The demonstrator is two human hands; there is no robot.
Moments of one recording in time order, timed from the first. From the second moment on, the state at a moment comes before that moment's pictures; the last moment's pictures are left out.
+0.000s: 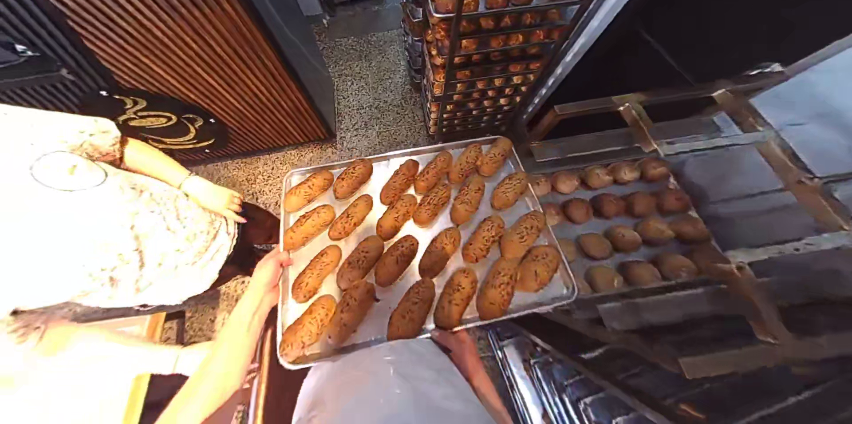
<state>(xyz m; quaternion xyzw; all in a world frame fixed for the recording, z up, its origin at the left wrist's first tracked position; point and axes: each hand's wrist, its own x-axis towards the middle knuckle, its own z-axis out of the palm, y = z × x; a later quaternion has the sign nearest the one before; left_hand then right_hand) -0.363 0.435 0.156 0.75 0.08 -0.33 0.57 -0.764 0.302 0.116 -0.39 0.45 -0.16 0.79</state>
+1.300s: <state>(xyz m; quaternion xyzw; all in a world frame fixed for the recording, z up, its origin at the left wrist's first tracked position) 0.064 -0.054 -0.090 0.81 0.24 -0.14 0.52 -0.172 -0.357 -0.116 -0.35 0.50 0.01 0.79</state>
